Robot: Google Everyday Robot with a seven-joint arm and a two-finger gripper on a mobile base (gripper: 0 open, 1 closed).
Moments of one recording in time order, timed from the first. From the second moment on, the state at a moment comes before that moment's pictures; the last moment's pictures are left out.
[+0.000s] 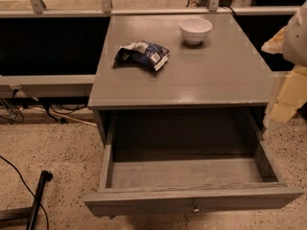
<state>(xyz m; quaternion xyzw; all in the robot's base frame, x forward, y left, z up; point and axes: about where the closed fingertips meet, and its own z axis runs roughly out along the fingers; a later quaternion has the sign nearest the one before) 0.438 -0.217 0.976 -0.60 0.78 -0.03 0.16</state>
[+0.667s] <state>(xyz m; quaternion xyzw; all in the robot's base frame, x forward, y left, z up) 0.438 -0.225 0.950 -0.61 0.77 -0.03 0.17</state>
